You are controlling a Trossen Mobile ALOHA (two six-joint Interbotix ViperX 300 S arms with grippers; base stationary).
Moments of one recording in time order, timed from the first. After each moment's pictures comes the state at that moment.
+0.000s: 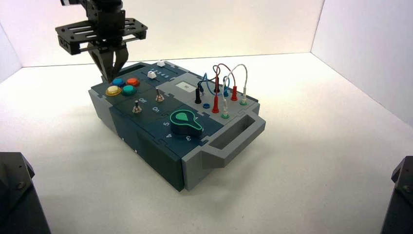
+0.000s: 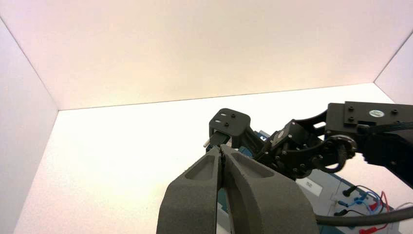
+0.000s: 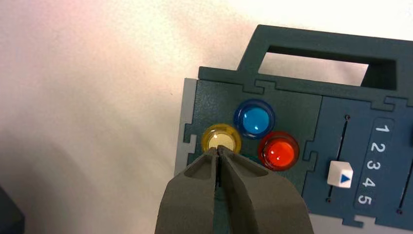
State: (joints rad) left arm 0.01 -1.32 1.02 -0.13 0.74 0.09; right arm 1.02 0.64 -0.30 0.03 0.93 0.09
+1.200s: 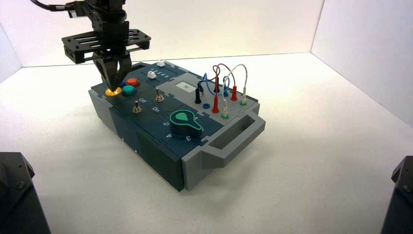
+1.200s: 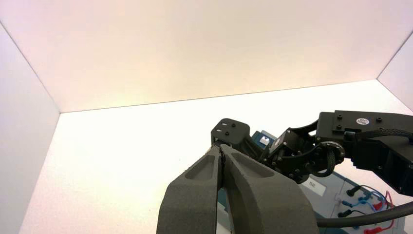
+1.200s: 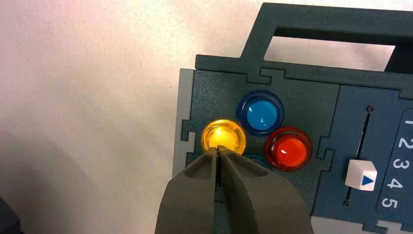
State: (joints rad) left arm 0.01 -1.29 1.02 -0.13 0.72 0.10; right arm 1.01 0.68 -0.30 0.07 0.94 0.09
